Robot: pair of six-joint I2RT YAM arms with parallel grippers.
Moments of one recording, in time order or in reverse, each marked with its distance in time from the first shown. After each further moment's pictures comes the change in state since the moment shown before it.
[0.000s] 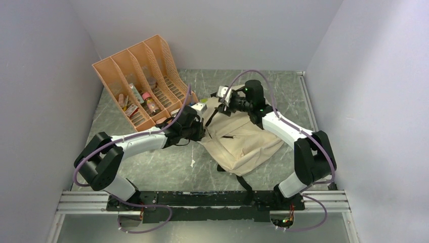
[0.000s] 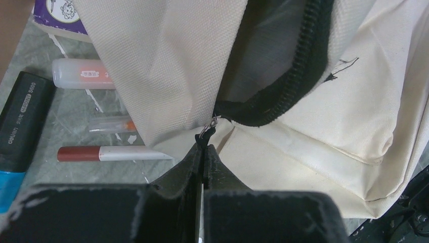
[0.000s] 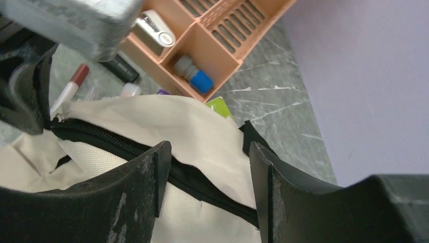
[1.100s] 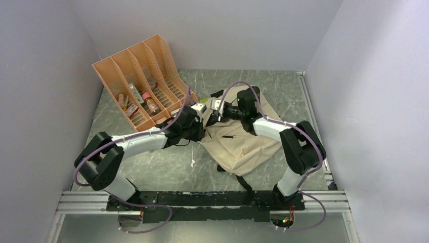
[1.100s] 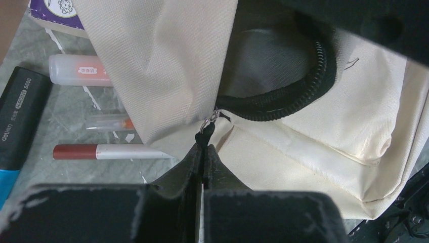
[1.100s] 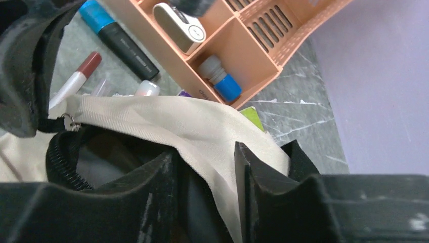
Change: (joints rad) left arm 0.000 0.003 -0.006 0.002 0.002 -0.020; right arm 0.058 0.153 -0.080 0.174 -0.051 -0.156
